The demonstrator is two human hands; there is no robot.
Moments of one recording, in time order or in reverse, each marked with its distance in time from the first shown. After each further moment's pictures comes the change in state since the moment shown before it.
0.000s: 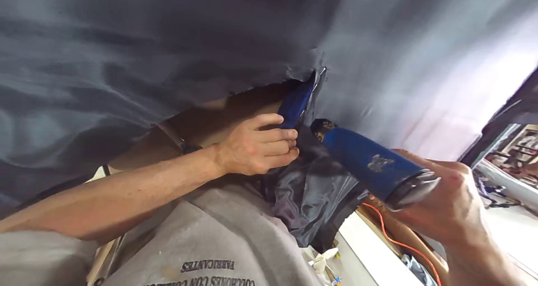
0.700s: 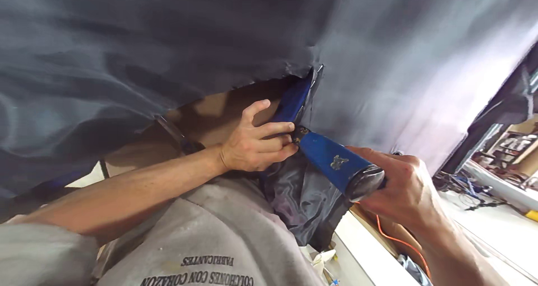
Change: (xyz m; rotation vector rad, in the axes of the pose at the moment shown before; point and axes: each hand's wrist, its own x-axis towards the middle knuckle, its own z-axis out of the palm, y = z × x) left_hand -0.016 0.006 0.016 0.016 0.130 -0.056; right_hand -0.001 -0.006 0.023 0.007 -0.064 -0.068
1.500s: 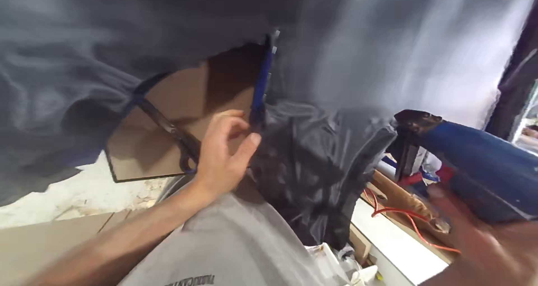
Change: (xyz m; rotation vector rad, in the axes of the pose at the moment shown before) left_hand 0.008 0.101 -0.025 -0.220 -0.005 -0.998; right_hand -0.196 0.048 0.029 0.307 0.702 0.298
